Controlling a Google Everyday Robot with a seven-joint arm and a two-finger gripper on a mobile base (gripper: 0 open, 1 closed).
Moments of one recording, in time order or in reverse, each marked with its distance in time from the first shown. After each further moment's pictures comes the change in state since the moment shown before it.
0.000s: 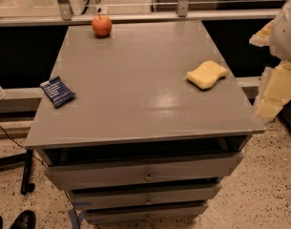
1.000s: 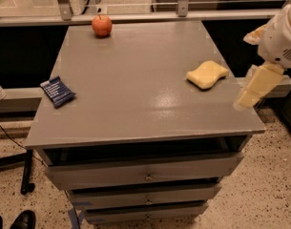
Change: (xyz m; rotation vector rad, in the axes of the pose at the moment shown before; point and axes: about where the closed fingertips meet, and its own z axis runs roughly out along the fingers) arm 0.004 -0.051 0.046 0.088 -0.120 0.052
